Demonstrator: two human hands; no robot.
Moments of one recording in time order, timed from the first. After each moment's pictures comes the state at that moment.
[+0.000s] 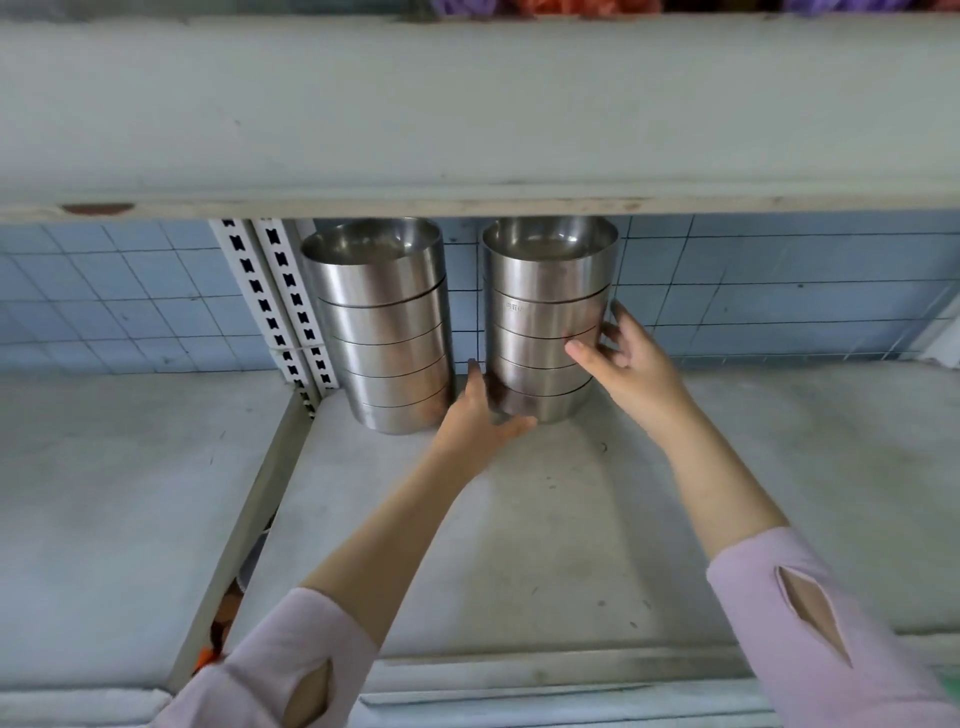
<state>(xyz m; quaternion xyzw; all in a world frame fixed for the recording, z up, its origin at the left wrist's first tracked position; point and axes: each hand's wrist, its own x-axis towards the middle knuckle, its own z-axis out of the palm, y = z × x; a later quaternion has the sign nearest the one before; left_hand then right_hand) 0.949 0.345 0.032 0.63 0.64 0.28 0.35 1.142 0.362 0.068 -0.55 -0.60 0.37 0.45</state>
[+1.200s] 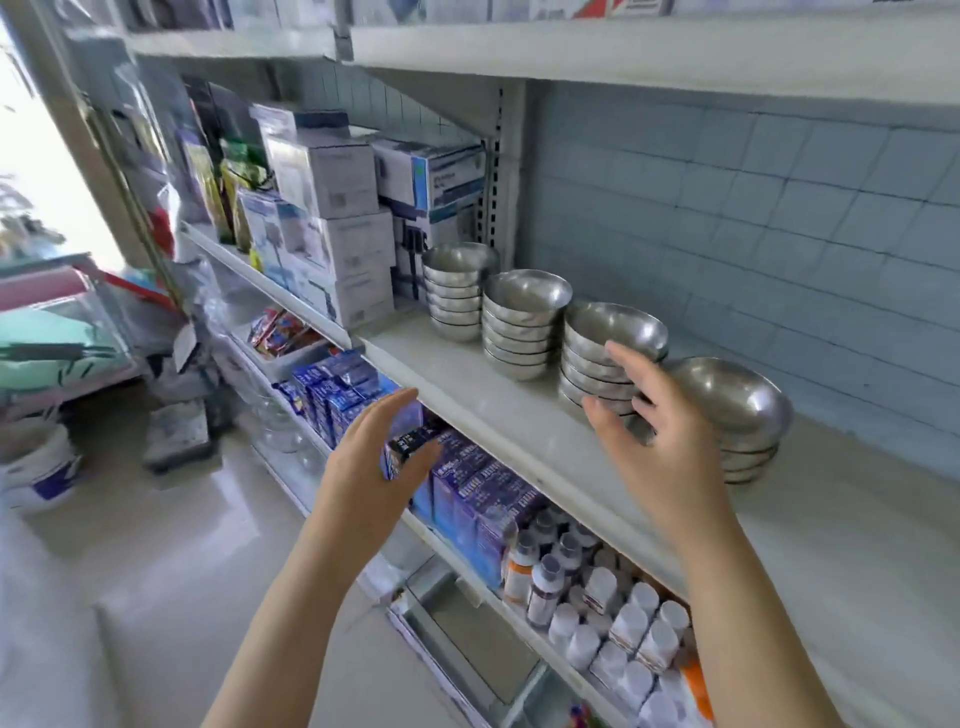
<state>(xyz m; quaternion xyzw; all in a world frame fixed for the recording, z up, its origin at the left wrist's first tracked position) 0.218 -0.074 0.075 0.37 0.79 0.49 0.01 0.393 0.106 0.107 -0.22 -0.80 0.38 0.41</state>
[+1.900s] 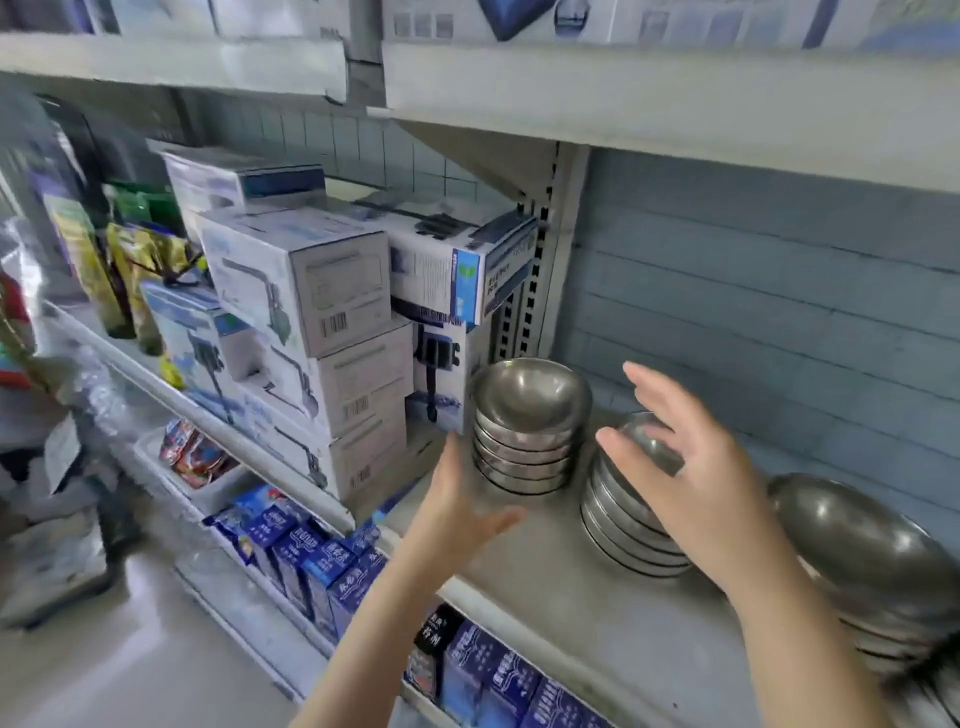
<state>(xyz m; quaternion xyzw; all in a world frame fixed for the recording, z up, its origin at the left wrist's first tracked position) -0.056 0.128 0.032 0.44 0.72 0.47 0.26 0.141 0.201 0.138 -0.31 -0.81 0.30 0.40</state>
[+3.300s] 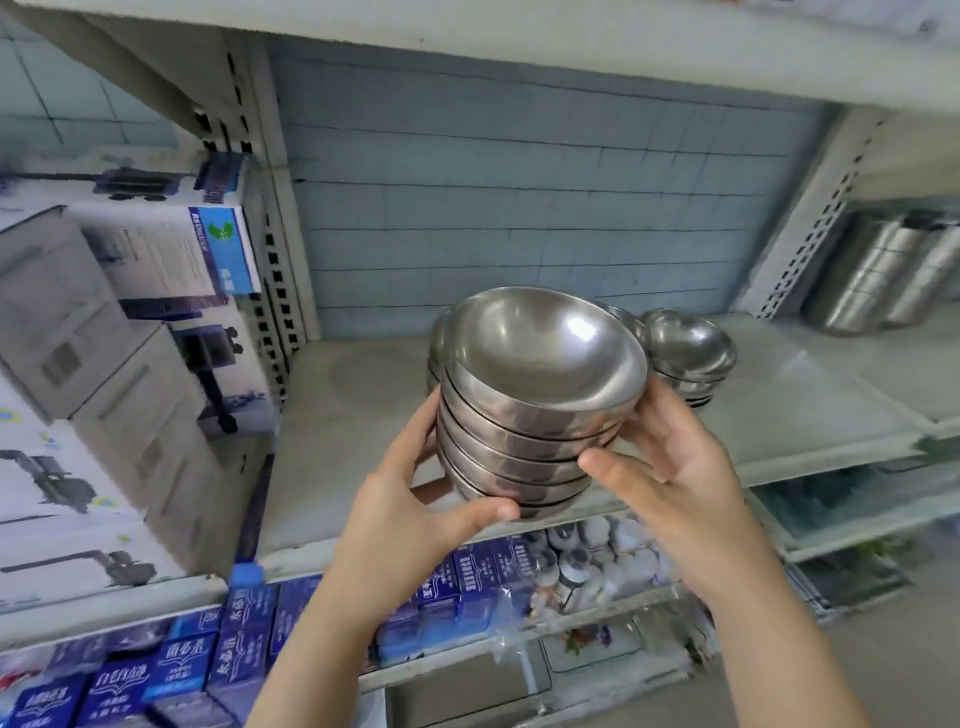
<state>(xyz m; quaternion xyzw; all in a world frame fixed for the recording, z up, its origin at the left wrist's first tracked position) -0.053 0.062 0.088 0.64 0.40 0.47 0.45 0.155 0.019 0.127 -0.47 -0.57 0.36 0.57</state>
